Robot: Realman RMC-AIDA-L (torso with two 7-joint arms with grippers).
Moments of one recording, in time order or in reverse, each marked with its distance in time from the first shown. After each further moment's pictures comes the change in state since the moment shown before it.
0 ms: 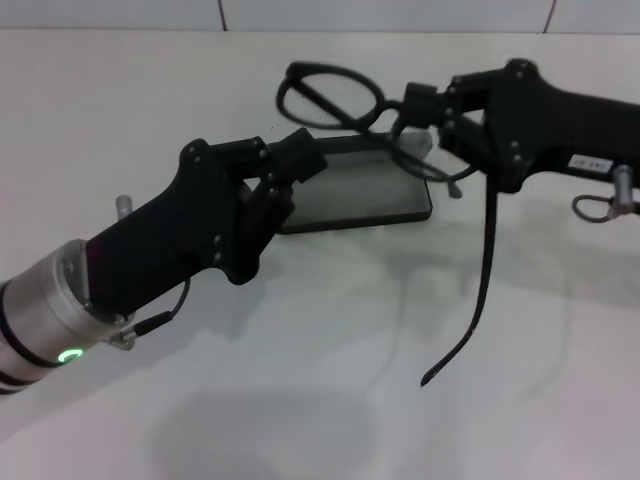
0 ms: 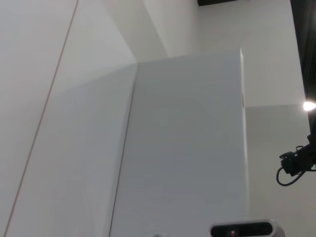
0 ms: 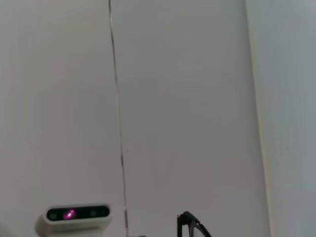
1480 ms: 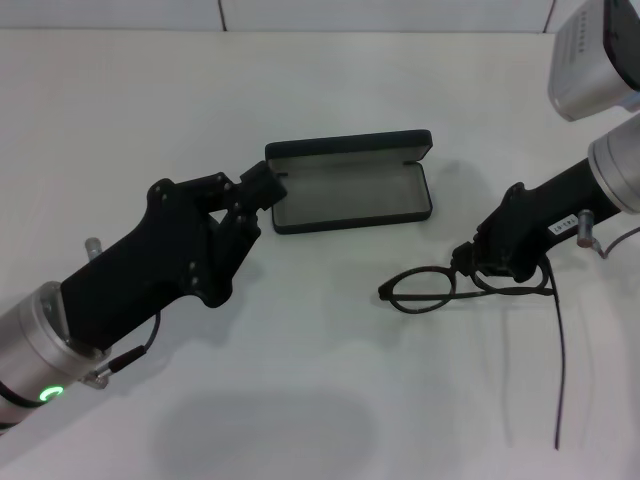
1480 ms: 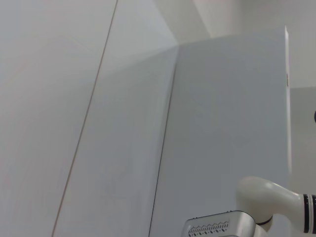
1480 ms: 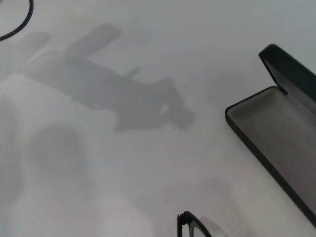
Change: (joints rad) left arm 0.098 0.003 -0.007 -0.010 -0.009 -0.056 0.030; right arm 0.297 -0.007 0.032 -0.122 -1.041 -0.019 0.694
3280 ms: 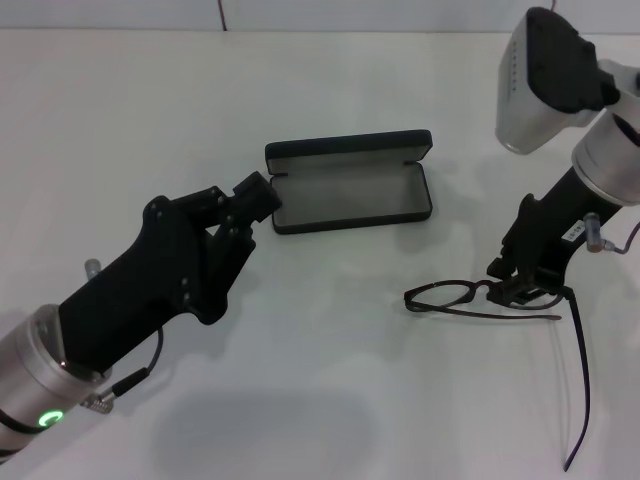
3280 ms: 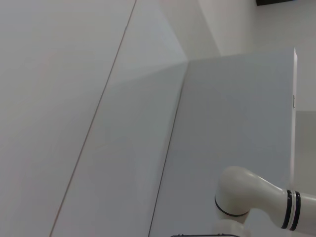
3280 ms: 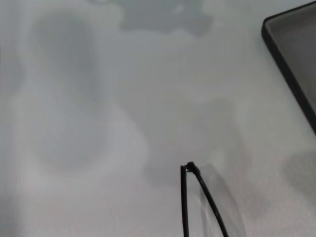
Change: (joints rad) left arm 0.003 -0.007 0.003 -0.083 -0.018 0.053 0.007; right arm 0.163 0.006 -0.091 0.044 -0.219 -0.106 0.046
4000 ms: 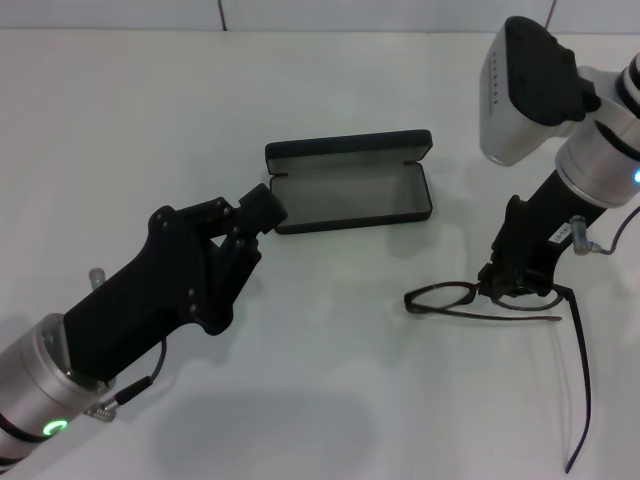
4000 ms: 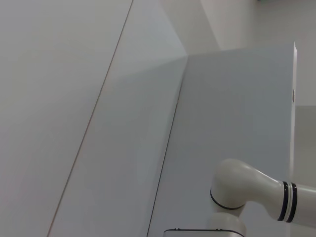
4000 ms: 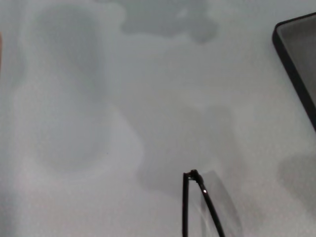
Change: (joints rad) left arm 0.000 0.000 0.003 -0.024 0.013 -0.001 0.030; right arm 0.025 0.005 -0.042 0.036 0.014 0.037 -0.027
